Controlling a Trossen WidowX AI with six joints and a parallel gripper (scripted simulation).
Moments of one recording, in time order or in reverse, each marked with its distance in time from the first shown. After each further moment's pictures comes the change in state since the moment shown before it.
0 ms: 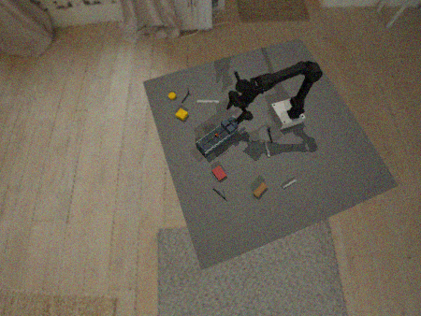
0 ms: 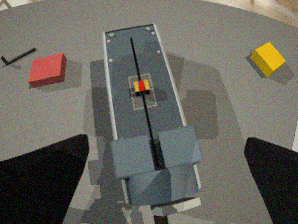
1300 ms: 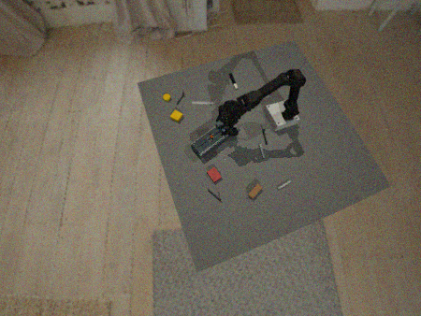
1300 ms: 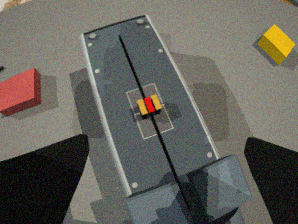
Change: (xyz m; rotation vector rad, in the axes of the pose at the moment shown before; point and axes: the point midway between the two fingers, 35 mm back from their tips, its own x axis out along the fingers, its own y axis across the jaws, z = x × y) arm 0.075 0.023 0.006 0.120 0.026 -0.111
